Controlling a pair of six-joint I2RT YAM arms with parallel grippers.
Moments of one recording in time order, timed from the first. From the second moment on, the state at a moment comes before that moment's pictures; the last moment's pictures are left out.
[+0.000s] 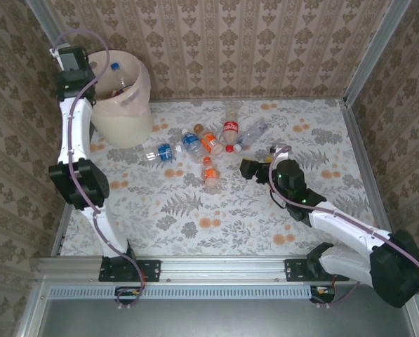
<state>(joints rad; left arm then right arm) 0.12 2.00 2.17 -0.59 -0.43 -0.16 0.52 1.08 0.51 0.26 0.13 0.51</state>
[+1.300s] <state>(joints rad) -0.04 1.88 2.16 -0.72 -0.26 -0.21 0.52 1.04 0.46 0.23 0.18 0.50</state>
